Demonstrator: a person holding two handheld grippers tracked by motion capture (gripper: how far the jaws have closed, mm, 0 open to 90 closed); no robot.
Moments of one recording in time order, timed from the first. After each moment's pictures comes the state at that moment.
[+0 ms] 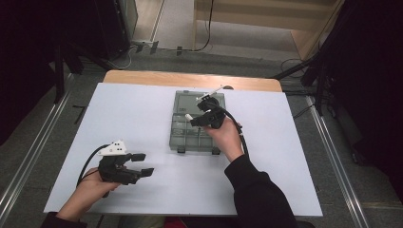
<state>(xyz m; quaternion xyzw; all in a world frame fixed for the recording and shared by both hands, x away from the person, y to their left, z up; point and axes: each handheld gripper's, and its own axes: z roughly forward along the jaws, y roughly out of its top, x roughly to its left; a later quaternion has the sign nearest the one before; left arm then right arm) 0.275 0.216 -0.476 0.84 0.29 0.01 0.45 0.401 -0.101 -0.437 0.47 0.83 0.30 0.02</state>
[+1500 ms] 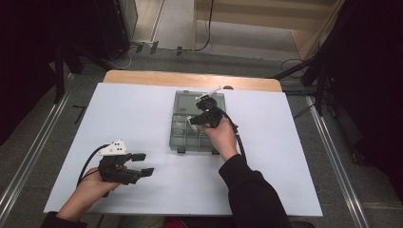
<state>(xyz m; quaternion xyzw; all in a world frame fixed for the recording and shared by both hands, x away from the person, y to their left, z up) 0.275 0.216 -0.476 0.84 0.29 0.00 0.46 0.414 -0.098 -0.454 0.50 0.81 0.29 0.03</state>
